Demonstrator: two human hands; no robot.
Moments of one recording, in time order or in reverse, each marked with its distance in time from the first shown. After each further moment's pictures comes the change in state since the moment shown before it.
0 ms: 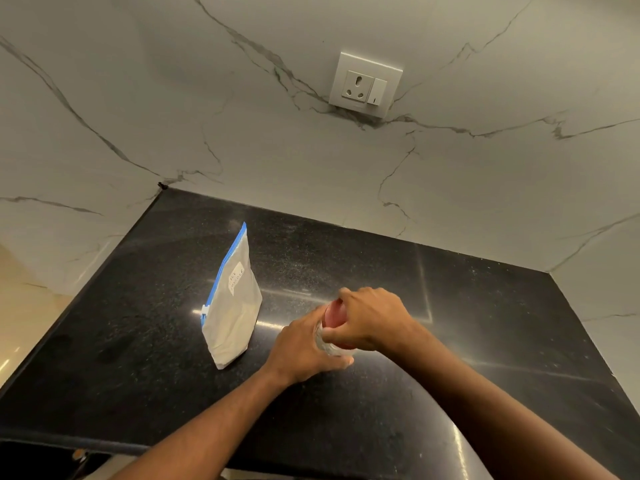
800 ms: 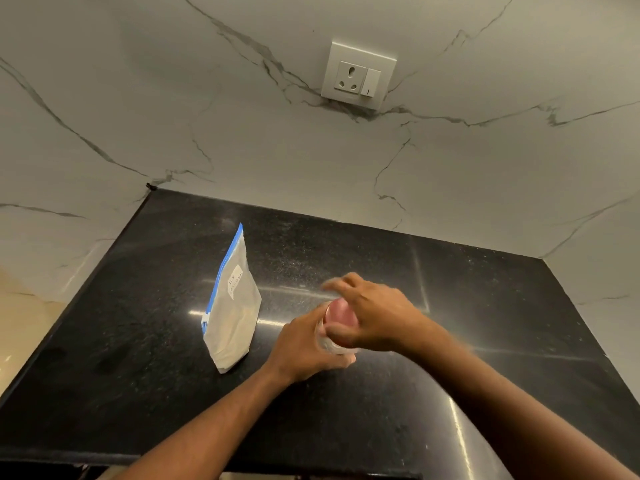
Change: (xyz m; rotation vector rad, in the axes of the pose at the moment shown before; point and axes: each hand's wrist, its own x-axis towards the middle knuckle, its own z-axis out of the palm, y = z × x) left_hand 0.002 -0.004 -0.006 0.003 -0.036 0.029; right_hand -0.005 0.011 -0.005 0.183 0.002 -0.169
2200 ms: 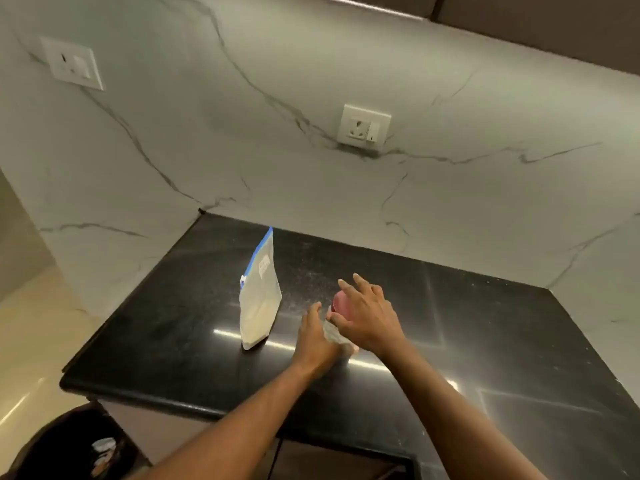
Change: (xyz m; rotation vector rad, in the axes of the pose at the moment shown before) left_hand -0.054 0.057 0.013 -0.230 0.180 -0.363; right_hand -0.036 -0.032 0.051 0.133 0.306 0.191
